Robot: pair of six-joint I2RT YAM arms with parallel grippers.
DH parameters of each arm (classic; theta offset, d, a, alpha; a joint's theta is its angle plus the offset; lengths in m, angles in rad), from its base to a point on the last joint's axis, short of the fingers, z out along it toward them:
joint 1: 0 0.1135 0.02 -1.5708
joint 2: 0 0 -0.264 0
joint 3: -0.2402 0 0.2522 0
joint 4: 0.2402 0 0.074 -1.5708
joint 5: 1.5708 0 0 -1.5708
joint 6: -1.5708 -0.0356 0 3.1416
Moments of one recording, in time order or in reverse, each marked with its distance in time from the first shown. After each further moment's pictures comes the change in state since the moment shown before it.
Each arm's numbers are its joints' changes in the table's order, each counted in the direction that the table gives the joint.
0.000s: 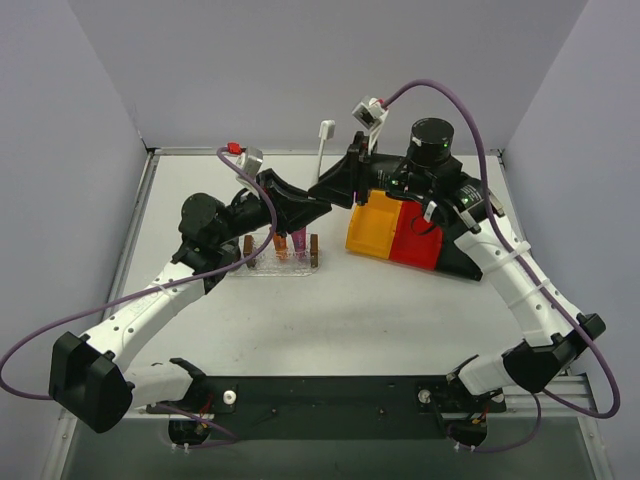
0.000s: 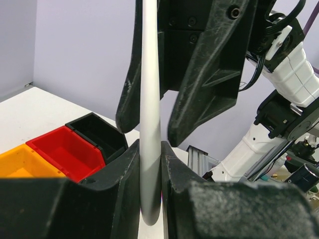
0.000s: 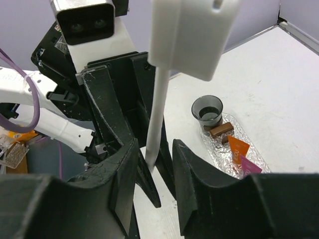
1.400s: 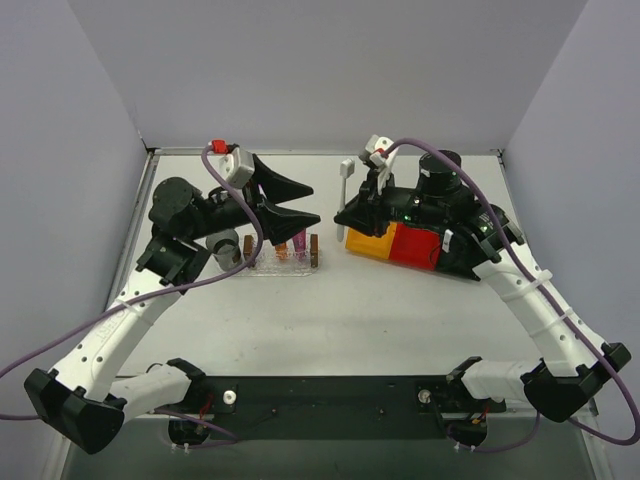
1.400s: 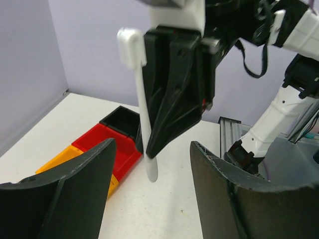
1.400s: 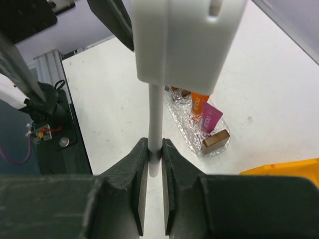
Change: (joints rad) left arm 0.035 -0.114 -0.167 0.426 0.094 -0.373; right arm 0.019 -0.167 0.167 0.188 0.167 0.300
